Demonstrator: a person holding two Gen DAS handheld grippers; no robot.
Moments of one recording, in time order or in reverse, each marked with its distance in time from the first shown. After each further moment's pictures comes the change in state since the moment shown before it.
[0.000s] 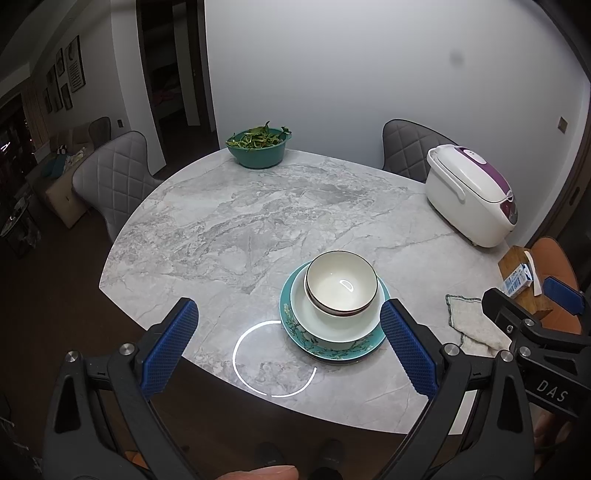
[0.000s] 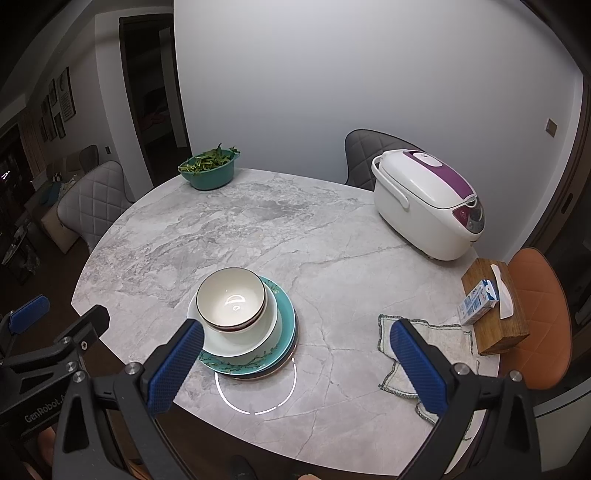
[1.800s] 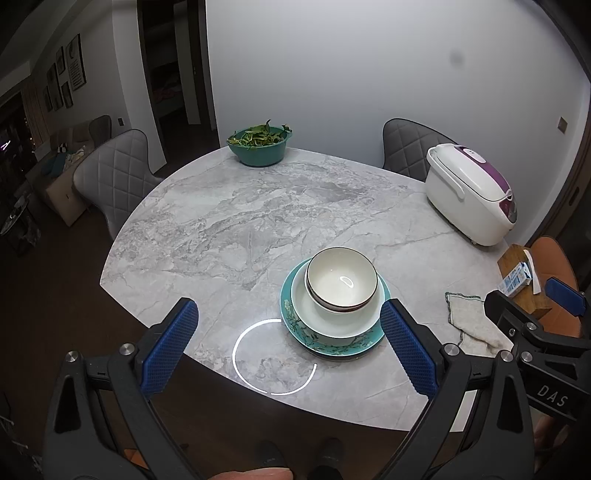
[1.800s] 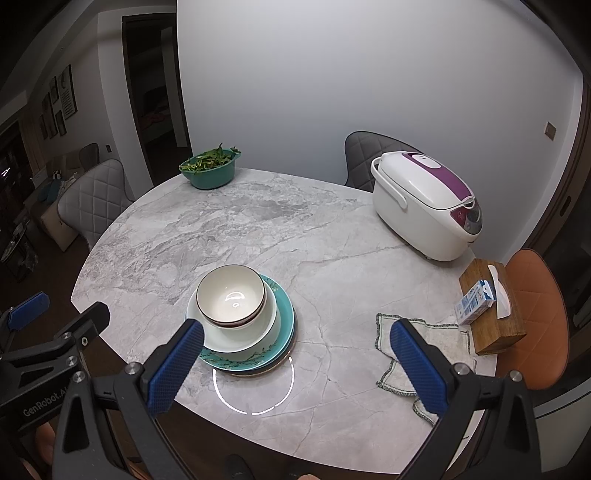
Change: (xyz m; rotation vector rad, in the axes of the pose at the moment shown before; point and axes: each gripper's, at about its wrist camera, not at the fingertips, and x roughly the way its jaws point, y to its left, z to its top) left arm 0.002 -0.003 -0.006 -0.006 0.004 0.004; right arm 0.001 -0.002 0.001 -0.006 0.001 0.001
